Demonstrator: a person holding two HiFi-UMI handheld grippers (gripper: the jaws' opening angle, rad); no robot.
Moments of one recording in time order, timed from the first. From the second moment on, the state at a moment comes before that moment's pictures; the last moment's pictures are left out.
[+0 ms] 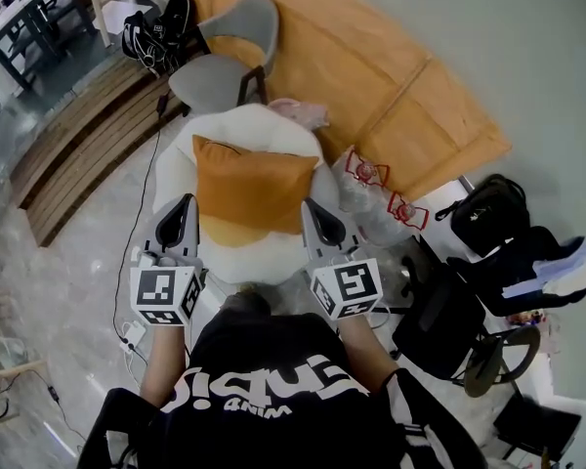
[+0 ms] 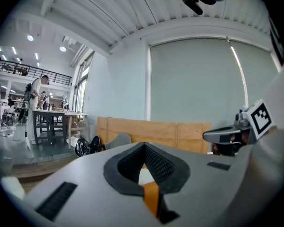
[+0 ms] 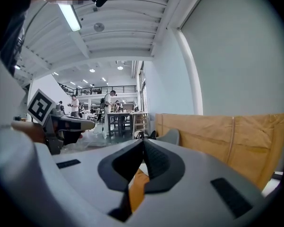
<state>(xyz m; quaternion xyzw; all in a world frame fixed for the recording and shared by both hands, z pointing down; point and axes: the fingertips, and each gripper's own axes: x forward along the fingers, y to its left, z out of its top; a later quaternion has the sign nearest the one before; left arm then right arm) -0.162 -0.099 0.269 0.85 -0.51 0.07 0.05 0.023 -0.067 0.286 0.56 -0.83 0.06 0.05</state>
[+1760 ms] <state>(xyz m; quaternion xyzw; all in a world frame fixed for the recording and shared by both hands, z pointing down) -0.129 -0.187 0.402 0.85 -0.50 0.13 0.10 0.058 -0.141 0.418 0.56 -0.81 0.13 0.11</state>
